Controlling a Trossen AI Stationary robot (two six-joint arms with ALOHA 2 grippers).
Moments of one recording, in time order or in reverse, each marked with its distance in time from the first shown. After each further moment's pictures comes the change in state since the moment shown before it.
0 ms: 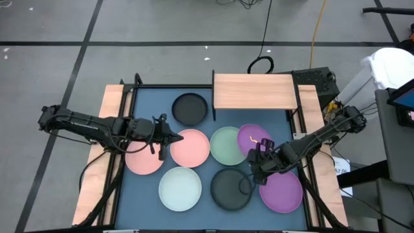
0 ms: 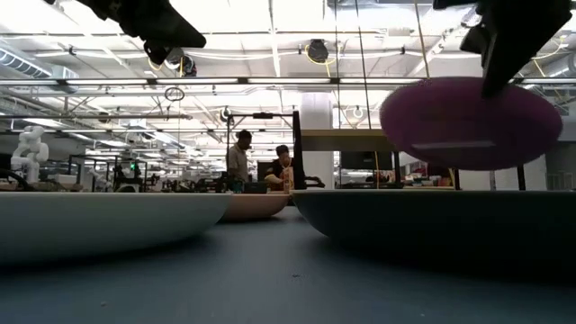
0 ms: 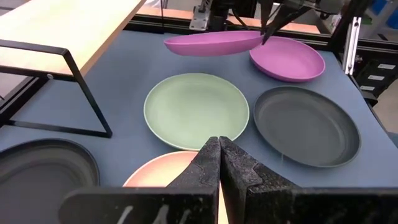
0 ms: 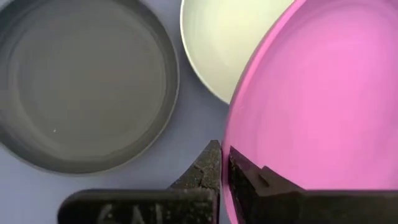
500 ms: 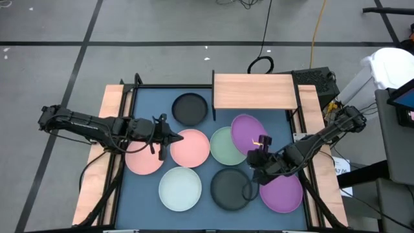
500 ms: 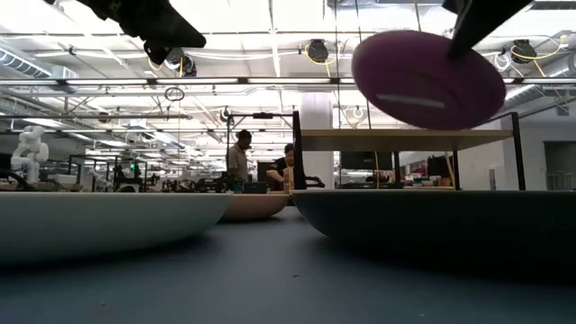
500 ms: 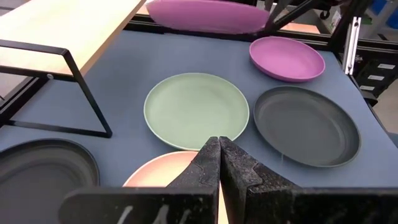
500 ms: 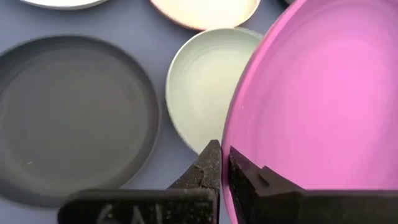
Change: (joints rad) left arm 0.000 0.000 0.000 0.000 0.000 0.000; right arm 0.047 0.000 0.086 -0.002 0.233 -0.145
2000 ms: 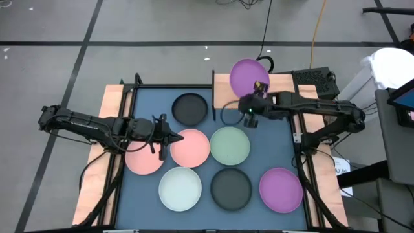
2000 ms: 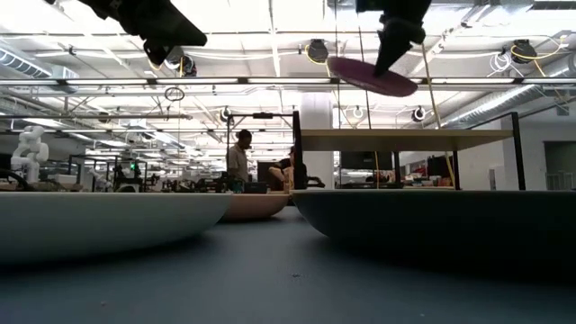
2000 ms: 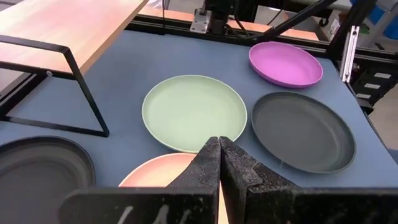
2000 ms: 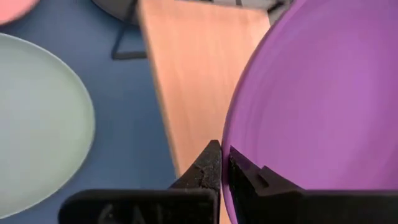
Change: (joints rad) left arm 0.000 0.000 0.000 0.011 0.000 -0.033; right arm -0.681 0.000 0.193 -0.019 0.050 -0.719
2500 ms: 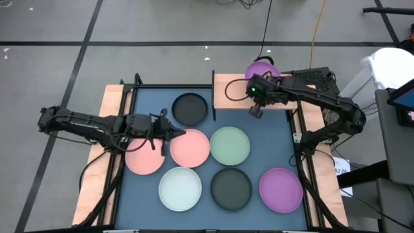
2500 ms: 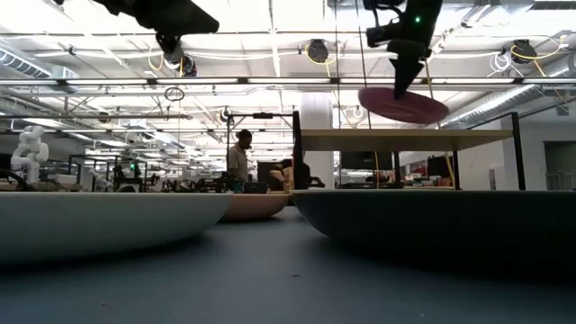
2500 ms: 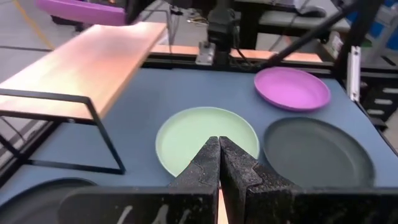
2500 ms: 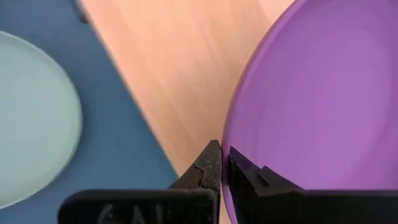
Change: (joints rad) left arm 0.053 0.000 0.000 0.120 0.001 0.121; right arm -0.262 0.000 0.000 -0.127 -0.219 0.133
